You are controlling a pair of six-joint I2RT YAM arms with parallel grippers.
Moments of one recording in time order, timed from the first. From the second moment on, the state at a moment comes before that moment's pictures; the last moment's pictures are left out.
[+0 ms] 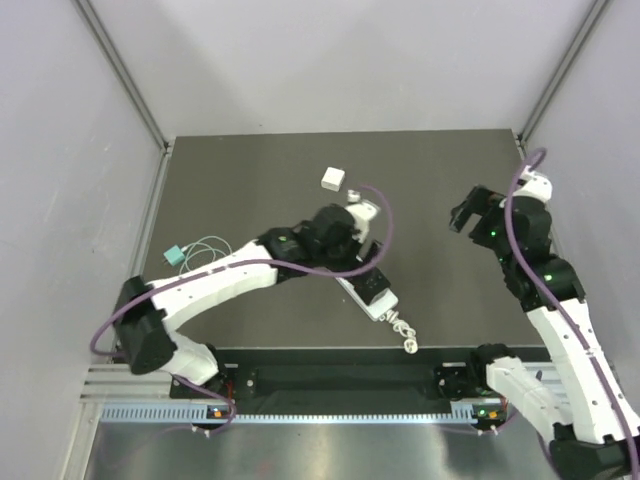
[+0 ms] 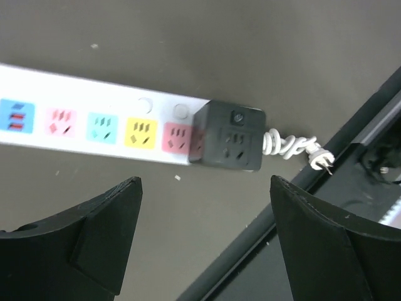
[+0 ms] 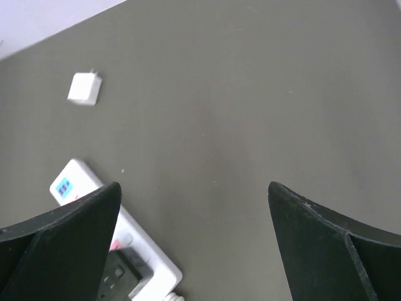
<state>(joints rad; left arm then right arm) -0.93 1.41 1.22 -0.52 0.02 -0.29 0.30 0.80 0.98 -0.61 0.30 0.47</state>
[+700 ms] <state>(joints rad) -1.11 1.82 1.45 -0.60 -0.23 -0.17 -0.07 0.84 0.99 -0.65 -0.15 0.41</state>
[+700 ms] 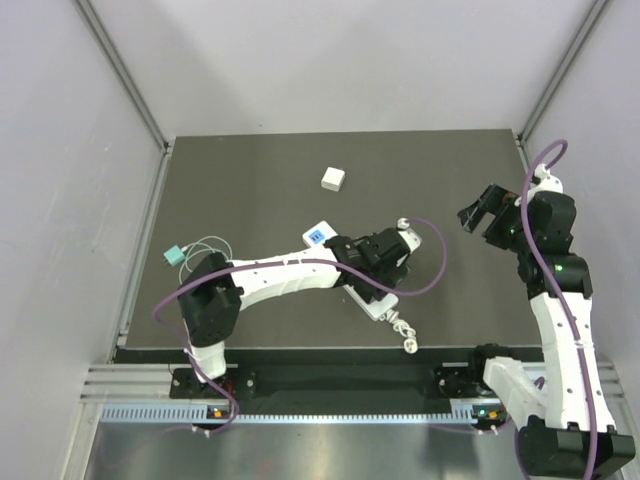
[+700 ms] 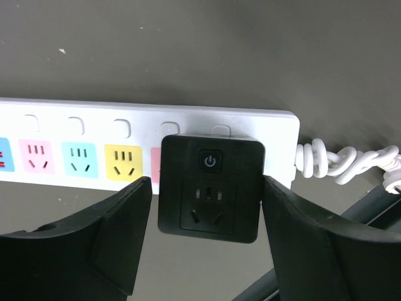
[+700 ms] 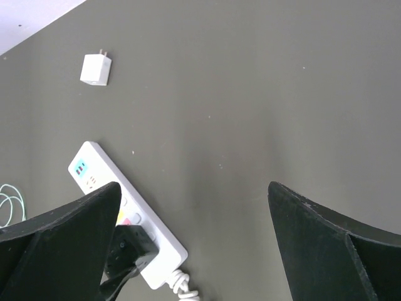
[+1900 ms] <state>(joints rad) -1.14 1.71 1.15 -0.24 -0.30 -0.28 -0.07 0.83 0.99 -0.64 -0.15 0.39</state>
